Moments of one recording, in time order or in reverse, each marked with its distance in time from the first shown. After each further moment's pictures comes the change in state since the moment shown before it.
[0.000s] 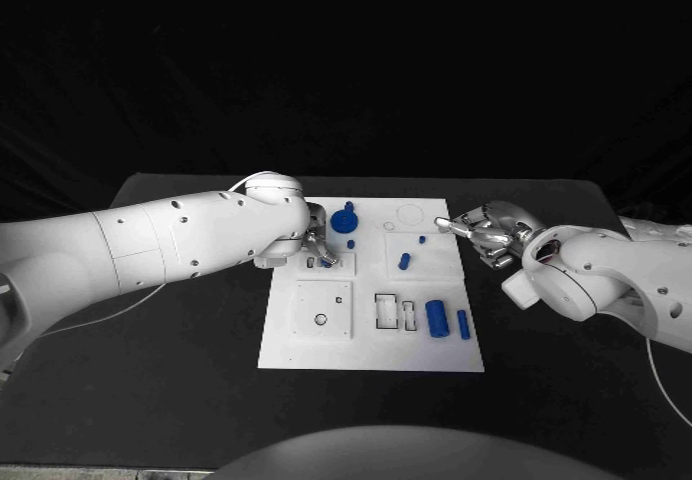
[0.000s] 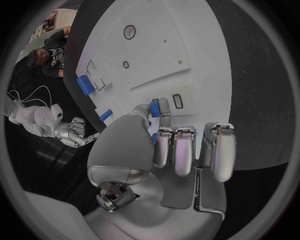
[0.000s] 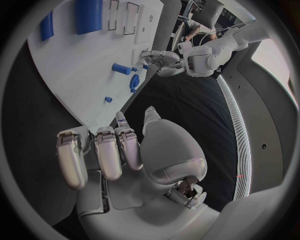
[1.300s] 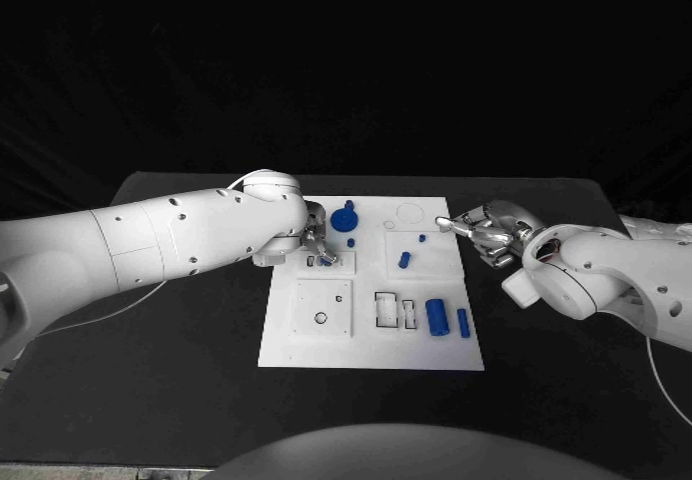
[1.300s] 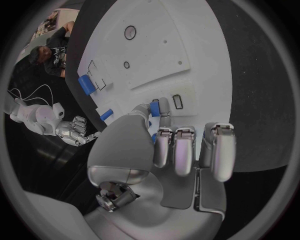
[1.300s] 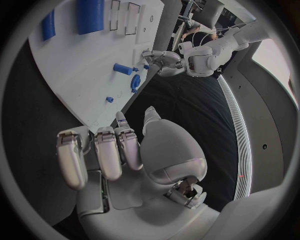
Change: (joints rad) left arm 0.000 -0.003 0.000 -0.009 0.012 0.007 0.021; left_hand 0.000 0.000 0.000 0.000 0.000 0.000 0.000 0.001 0.001 0.000 0.000 0.000 0.000 0.000 0.000 0.000 0.000 0.000 0.000 0.000 0.000 0.000; right arm -0.002 0.001 0.000 -0.004 0.000 0.002 -0.005; right_hand 0.000 0.000 -0.003 -0.003 0.000 0.000 0.000 0.000 0.000 0.000 0.000 0.000 0.000 0.000 0.000 0.000 0.000 0.000 0.000 0.000 0.000 0.001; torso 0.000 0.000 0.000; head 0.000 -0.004
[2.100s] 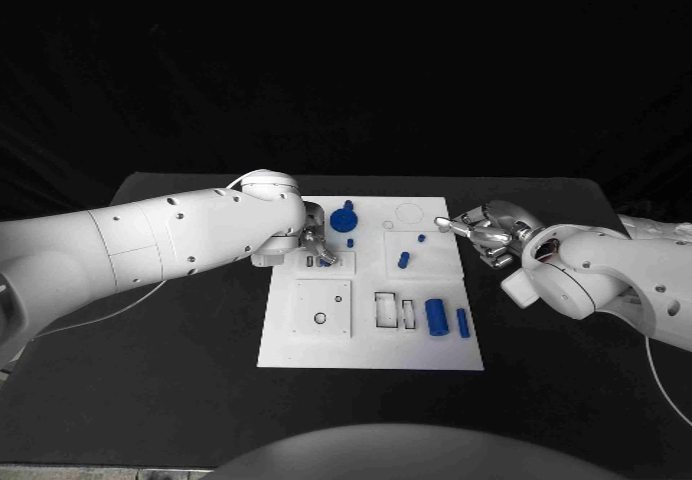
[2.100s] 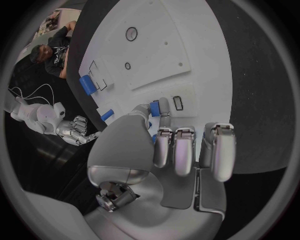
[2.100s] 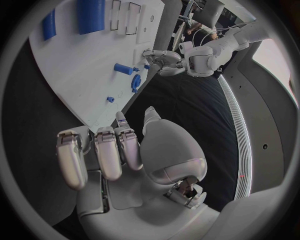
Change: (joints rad) left arm 0.000 -0.002 0.000 -0.003 0.013 0.011 0.007; left_hand 0.000 0.000 0.000 0.000 -0.006 0.000 0.000 0.000 0.000 0.000 0.000 0.000 0.000 0.000 0.000 0.000 0.000 0.000 0.000 0.000 0.000 0.000; right arm -0.001 0.001 0.000 -0.003 0.000 0.000 -0.003; right_hand 0.004 0.004 0.000 0.000 0.014 0.000 0.000 0.000 0.001 0.000 0.000 0.000 0.000 0.000 0.000 0.000 0.000 0.000 0.000 0.000 0.000 0.000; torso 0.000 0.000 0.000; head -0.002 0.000
